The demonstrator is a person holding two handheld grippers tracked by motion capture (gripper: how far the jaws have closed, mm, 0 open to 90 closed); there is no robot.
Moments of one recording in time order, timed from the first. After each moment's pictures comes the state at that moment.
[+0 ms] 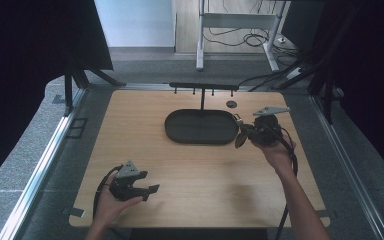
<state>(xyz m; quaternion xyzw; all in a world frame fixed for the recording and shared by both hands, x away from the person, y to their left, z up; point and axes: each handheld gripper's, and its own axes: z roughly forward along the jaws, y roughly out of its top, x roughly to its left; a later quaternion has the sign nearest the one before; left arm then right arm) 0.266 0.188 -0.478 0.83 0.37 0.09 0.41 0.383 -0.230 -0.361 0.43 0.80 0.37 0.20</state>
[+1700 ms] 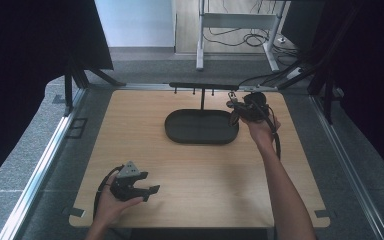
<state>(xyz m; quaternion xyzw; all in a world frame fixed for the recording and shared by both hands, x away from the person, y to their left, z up) 0.268 0.187 -0.481 0.83 0.37 0.09 0.41 0.455 -0.205 -0.359 0.48 0.75 0.39 0.24</state>
